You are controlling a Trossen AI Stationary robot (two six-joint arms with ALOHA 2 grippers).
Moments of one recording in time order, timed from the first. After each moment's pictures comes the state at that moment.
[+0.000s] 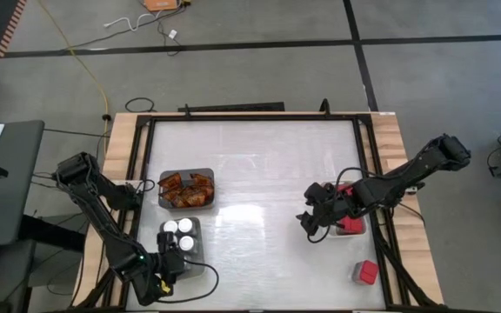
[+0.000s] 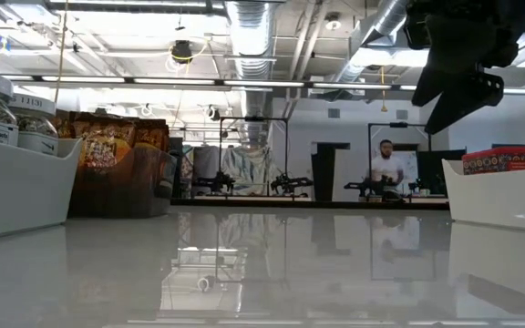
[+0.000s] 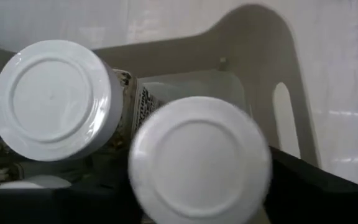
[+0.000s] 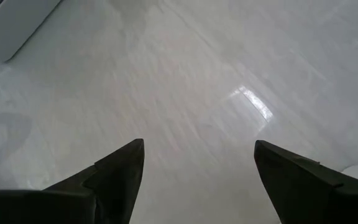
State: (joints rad) left arm -1.01 1.55 1.03 -0.74 -0.48 -1.03; right arm 0.42 1.25 0.83 -0.59 0.37 1.02
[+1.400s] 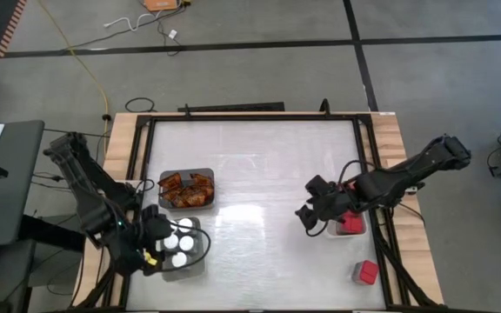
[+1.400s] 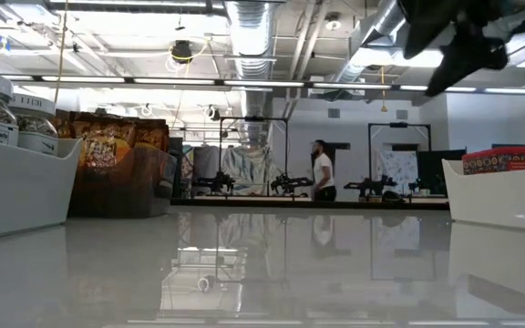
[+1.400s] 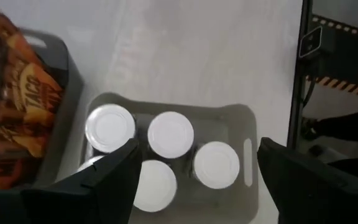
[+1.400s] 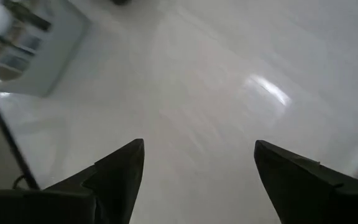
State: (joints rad) left arm -0.92 1.24 1.23 -1.08 -0.48 -1.09; right arm 0.40 1.25 1.02 -0.79 0.32 1.18
